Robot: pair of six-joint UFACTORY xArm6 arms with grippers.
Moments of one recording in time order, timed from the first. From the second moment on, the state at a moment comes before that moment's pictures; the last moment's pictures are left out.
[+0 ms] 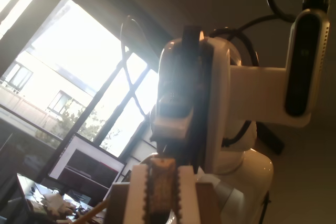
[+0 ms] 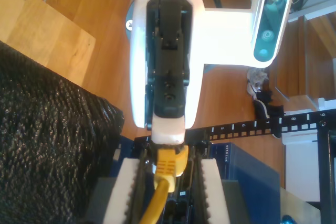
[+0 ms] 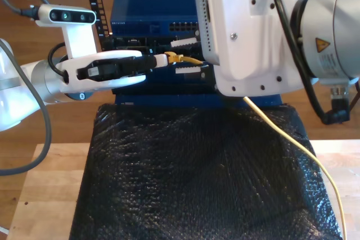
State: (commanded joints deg) left arm 13.1 -1.2 -49.3 -91.6 131.5 -276.7; right arm 37.4 -45.8 -43.7 26.0 36.7 -94.7
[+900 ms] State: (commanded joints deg) left arm 13.1 -1.2 -49.2 -91.6 132.1 -276.7; right arm 37.8 -45.8 -43.7 26.0 36.6 -94.5
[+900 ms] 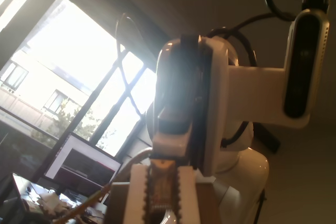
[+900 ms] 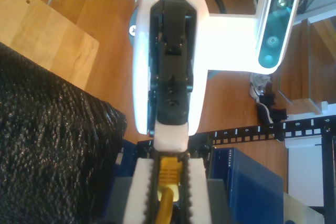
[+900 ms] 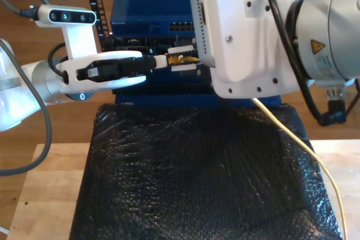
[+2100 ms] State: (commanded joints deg) left arm 22.6 -1.8 -55.1 -92.5 123.8 -276.6; right arm 35.1 -42.3 -47.3 27.8 37.1 -89.6
